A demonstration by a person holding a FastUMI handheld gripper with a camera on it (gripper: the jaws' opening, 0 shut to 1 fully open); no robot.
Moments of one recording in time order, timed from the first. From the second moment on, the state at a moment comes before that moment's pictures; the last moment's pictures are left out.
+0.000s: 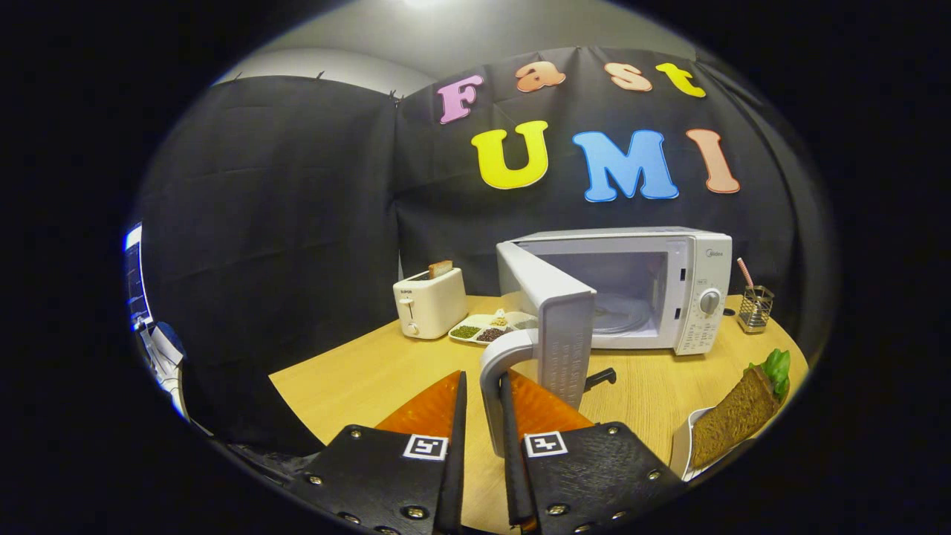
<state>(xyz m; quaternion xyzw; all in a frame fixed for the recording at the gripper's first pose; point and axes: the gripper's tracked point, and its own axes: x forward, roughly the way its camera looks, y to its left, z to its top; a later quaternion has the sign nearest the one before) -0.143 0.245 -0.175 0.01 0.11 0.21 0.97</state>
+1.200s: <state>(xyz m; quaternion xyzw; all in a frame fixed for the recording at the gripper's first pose) -0.158 0.445 -0.176 0.00 0.08 0.40 0.91</state>
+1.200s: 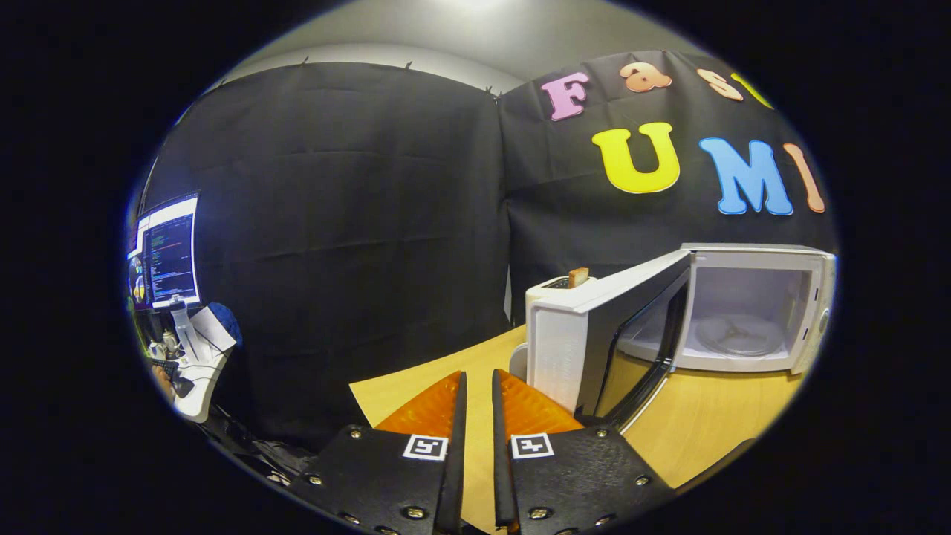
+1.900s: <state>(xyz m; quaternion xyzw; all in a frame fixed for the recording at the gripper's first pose) -0.188 0.320 -0.065 0.05 -0.07 0.38 0.92</state>
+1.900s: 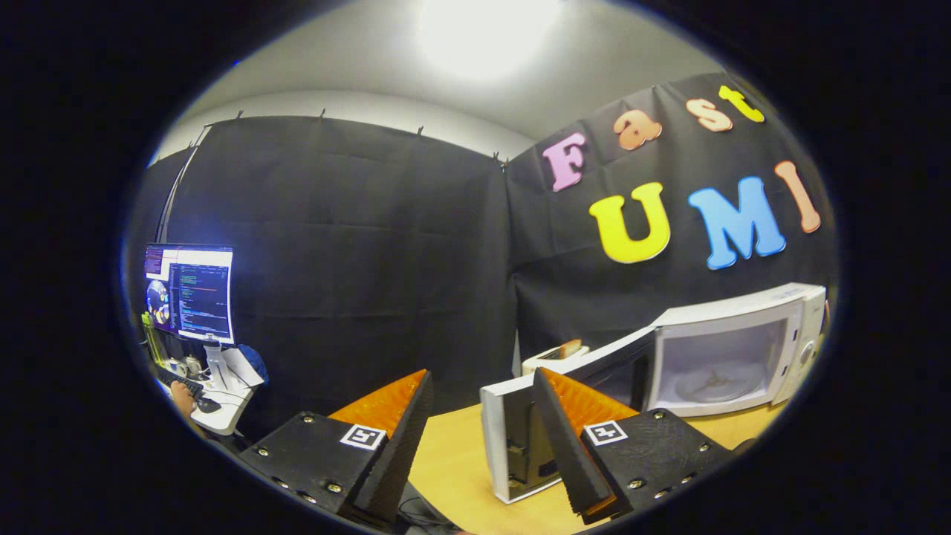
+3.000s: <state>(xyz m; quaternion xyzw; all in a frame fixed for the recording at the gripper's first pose) -0.166 -0.034 -0.180 0.03 0.05 0.01 1.00</state>
